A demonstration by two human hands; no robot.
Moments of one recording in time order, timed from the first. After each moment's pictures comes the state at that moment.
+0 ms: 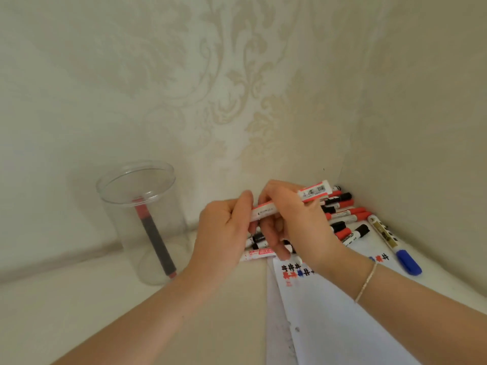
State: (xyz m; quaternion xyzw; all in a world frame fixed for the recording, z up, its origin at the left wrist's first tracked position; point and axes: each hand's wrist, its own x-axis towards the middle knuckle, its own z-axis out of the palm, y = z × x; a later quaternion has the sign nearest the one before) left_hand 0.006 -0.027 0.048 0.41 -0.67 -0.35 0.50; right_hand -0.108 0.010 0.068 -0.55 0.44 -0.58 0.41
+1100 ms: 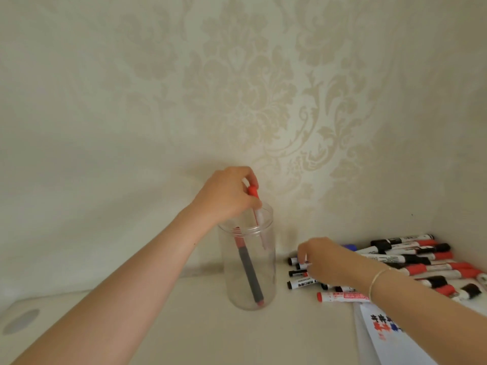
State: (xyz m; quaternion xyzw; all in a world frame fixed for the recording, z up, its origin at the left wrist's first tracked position) left_hand 0.129 -0.095 0.152 0.52 -0.78 -0.12 0.31; right_hand -0.064 -0.065 0.059 -0.76 0.64 0.00 0.10
